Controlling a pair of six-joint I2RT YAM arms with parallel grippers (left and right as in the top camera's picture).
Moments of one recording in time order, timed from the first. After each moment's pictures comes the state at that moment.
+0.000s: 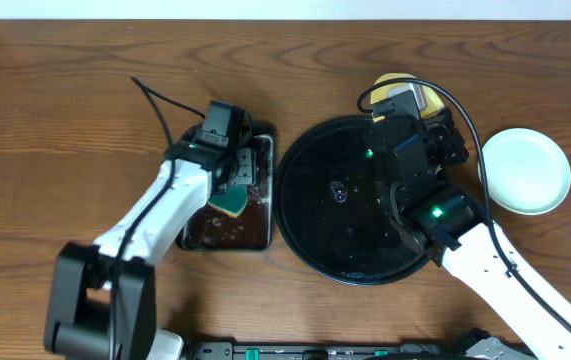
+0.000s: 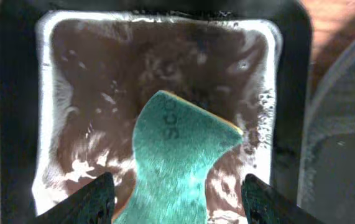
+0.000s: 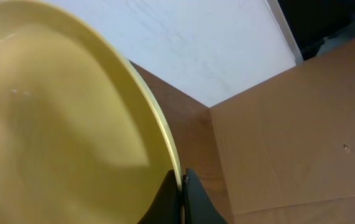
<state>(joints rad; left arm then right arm) -0.29 1.63 1.05 -0.59 -0.05 -0.31 0.61 1.30 1.03 -0.33 1.05 -0.35</state>
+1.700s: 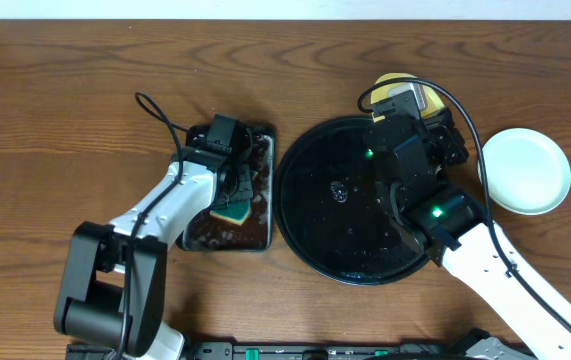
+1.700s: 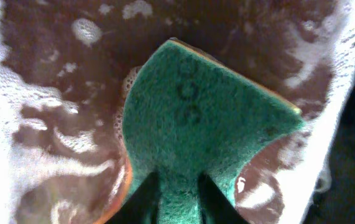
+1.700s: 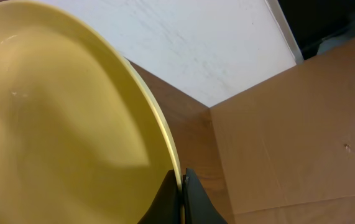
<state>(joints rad) -0.29 1.71 0.99 -0.61 -0.01 -0.44 0.61 1.30 1.03 -0.33 1.05 -0.35</state>
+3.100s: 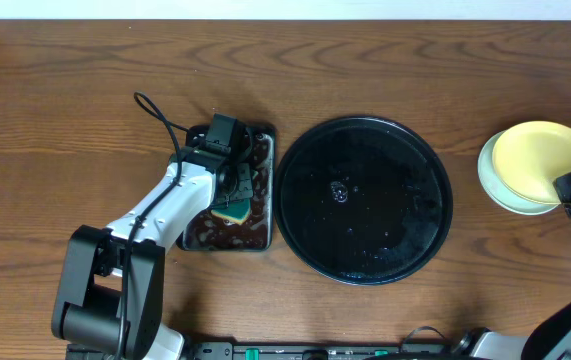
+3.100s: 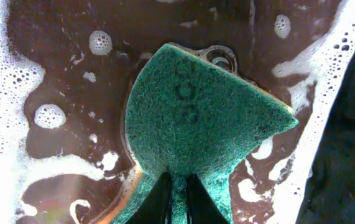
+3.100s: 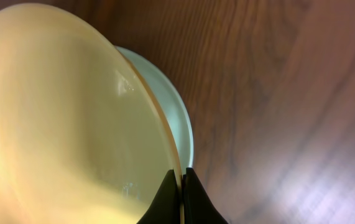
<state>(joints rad) -0.29 1.69 0.99 -0.62 -0.01 -0.43 -0.61 1.53 1.03 -0.62 0.07 0.61</state>
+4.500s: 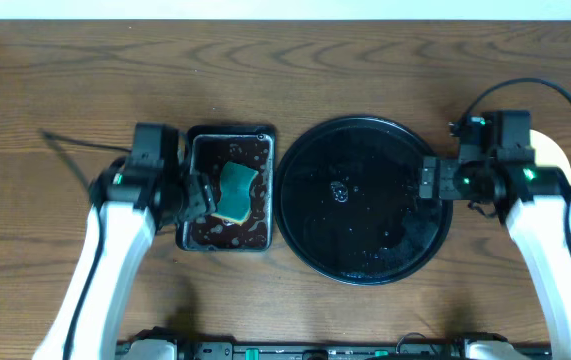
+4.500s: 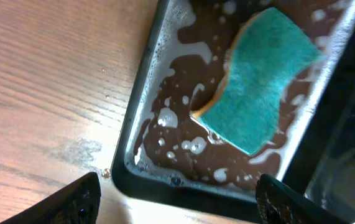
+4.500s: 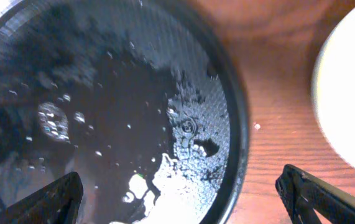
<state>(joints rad) -0.08 1.25 0.97 -0.98 0.04 -0.38 0.02 1.30 1.00 -0.78 -0.12 0.06</state>
